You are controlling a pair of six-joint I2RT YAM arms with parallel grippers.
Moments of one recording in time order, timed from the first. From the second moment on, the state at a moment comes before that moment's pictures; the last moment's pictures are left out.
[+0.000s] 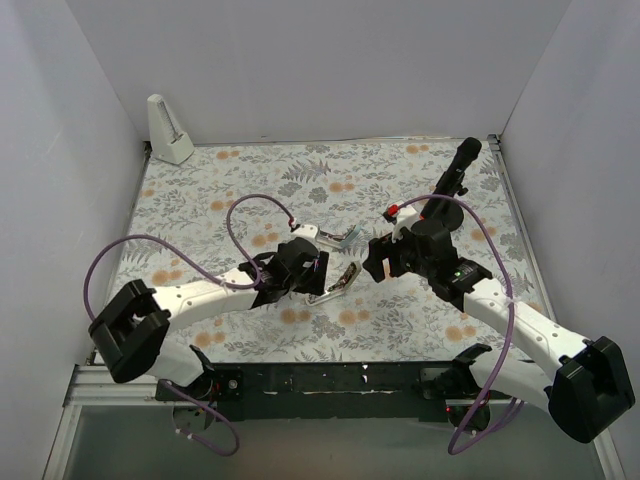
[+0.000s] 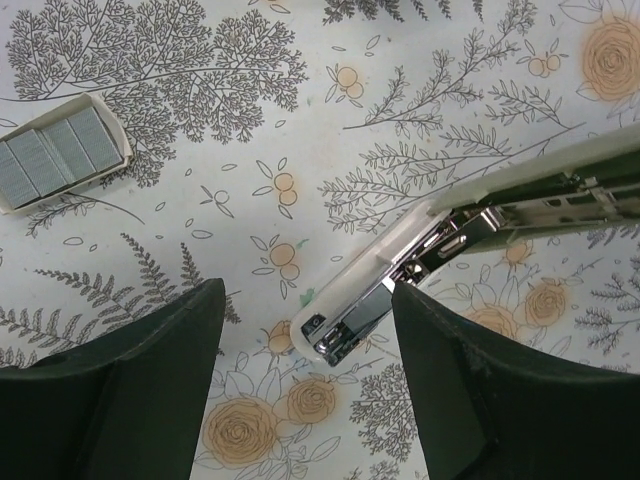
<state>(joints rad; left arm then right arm) -0.90 1.37 0.76 -0.18 -0.27 -0.51 0.60 1.04 0.65 -0.15 -0.13 0.12</state>
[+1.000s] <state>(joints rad) -0.90 1.56 0.90 -0.26 -0.27 -0.49 0.60 1.04 0.65 -0.17 -0.14 0.11</state>
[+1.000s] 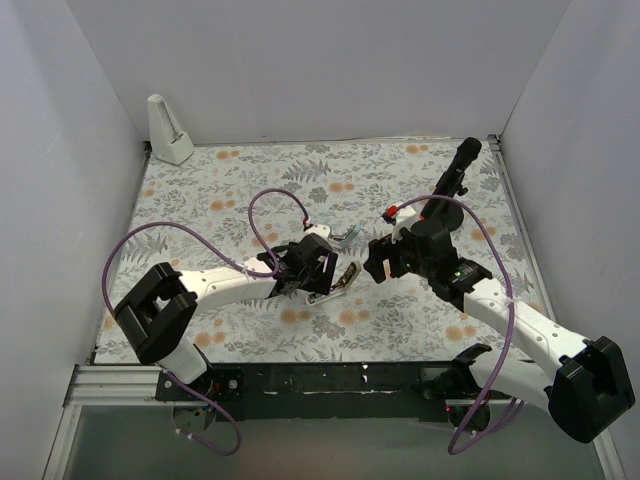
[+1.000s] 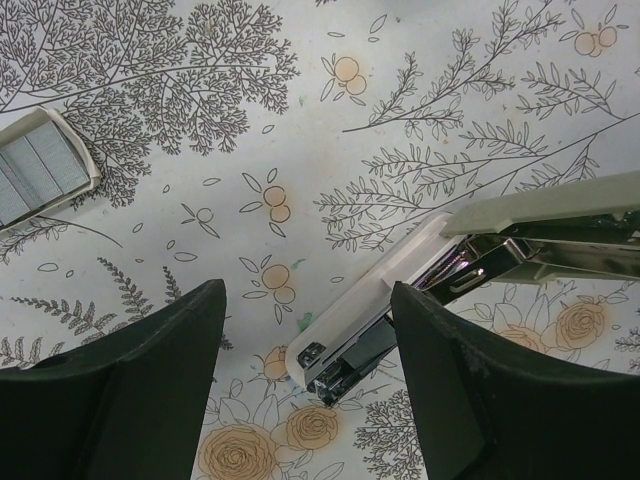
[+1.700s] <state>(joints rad) -0.91 1.56 0.90 -0.27 -0.26 -0.45 0.60 1.04 0.65 -0.17 -0.13 0.10</state>
